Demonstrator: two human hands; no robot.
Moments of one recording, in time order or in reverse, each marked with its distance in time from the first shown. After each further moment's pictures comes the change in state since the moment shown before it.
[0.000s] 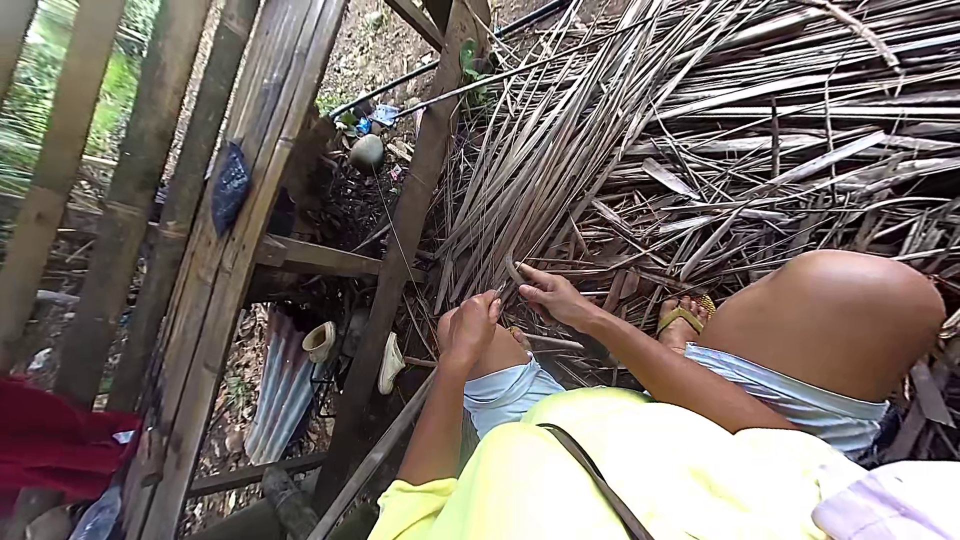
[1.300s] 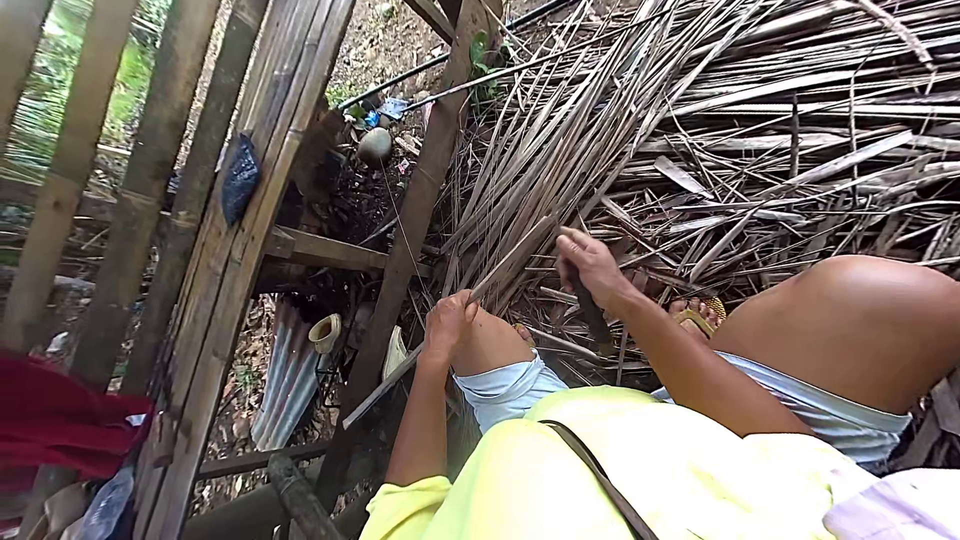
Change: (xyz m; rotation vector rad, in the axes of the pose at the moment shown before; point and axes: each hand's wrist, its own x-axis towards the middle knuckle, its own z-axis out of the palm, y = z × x) left_hand -0.012 -0.030 -0.021 0.041 0.108 -0.060; right_hand -0.015 -0.039 -0.027 0.197 0.237 -0.119
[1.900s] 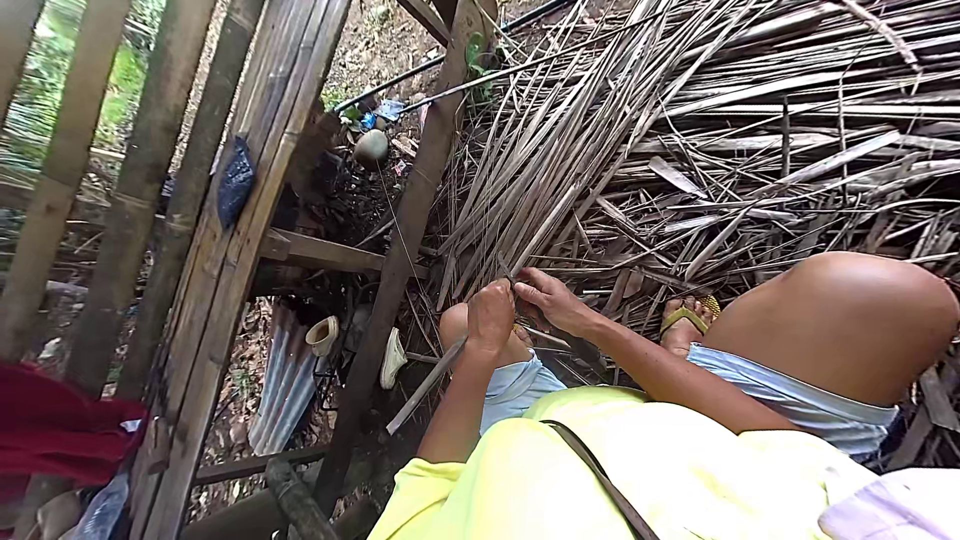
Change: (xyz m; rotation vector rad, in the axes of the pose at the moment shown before) left_hand 0.005 0.068 0.038 0.033 0.209 0.126; right_hand -0.006 0.039 0.034 -0.176 -0.288 0.009
